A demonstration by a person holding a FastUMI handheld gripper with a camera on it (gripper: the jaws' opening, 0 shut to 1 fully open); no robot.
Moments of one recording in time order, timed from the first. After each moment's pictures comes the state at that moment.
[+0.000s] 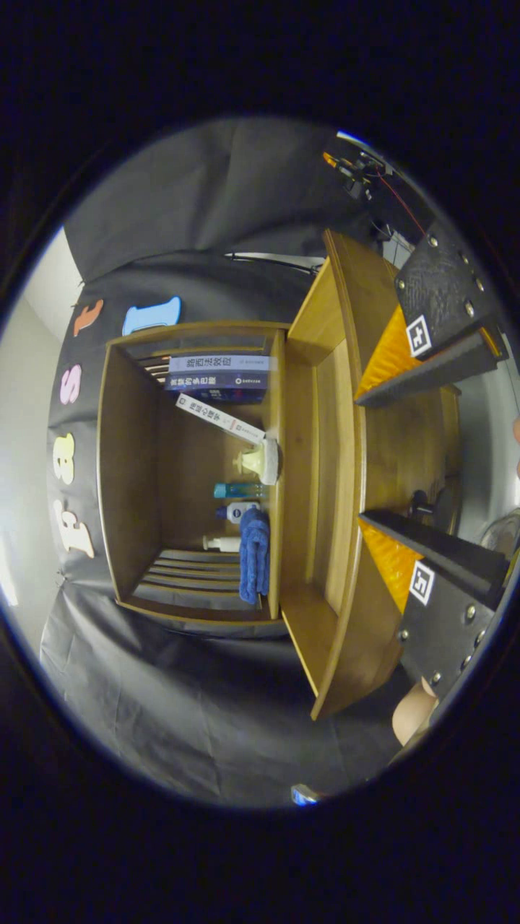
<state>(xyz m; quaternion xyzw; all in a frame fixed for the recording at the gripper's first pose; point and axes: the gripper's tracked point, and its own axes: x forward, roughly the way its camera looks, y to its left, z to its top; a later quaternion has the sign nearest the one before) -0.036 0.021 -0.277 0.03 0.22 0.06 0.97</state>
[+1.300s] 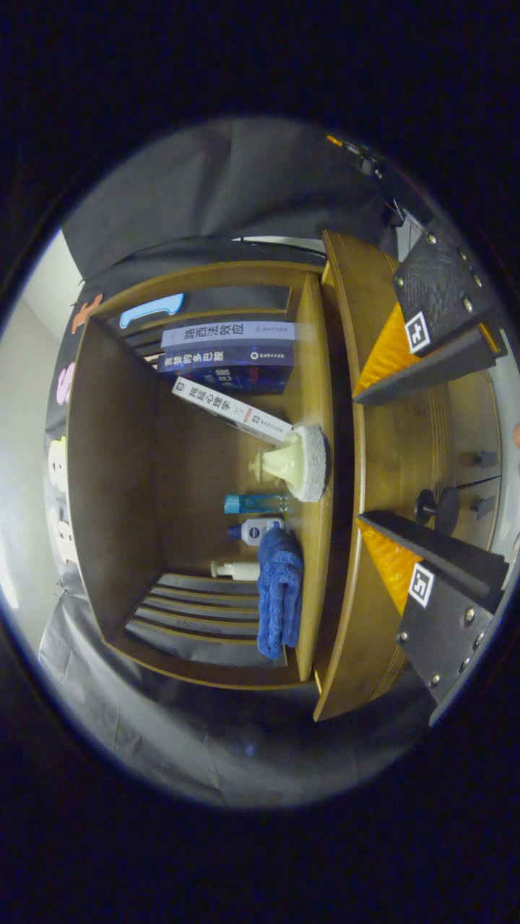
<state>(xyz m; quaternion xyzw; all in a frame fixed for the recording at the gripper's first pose) 0.122 0.052 -0.327 0.04 0.19 0.04 0.98</state>
